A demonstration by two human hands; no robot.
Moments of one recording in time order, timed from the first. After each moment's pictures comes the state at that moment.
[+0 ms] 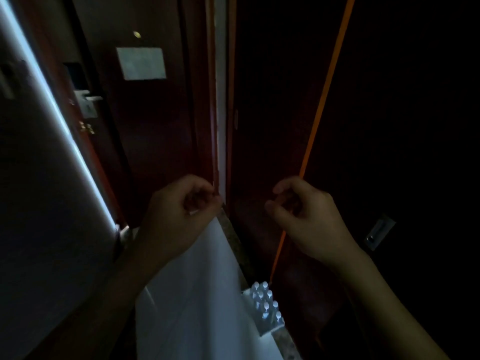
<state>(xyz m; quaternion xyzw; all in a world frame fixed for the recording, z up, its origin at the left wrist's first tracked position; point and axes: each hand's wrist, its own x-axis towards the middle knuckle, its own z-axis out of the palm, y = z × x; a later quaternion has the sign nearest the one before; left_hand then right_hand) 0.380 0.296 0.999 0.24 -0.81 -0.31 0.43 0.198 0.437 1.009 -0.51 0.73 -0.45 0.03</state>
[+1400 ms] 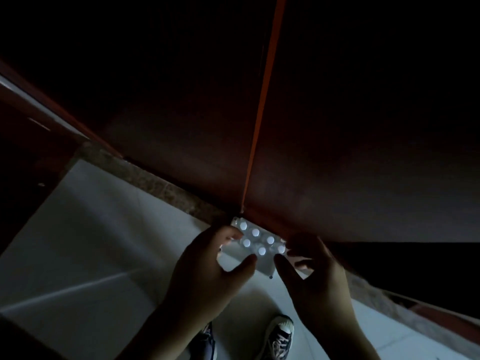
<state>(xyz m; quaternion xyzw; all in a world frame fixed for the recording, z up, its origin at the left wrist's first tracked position) -0.004 0.049 0.479 0.13 -0.88 -0.46 -0.07 -0.026 0.233 0.476 0.06 0.86 -0.48 0.15</state>
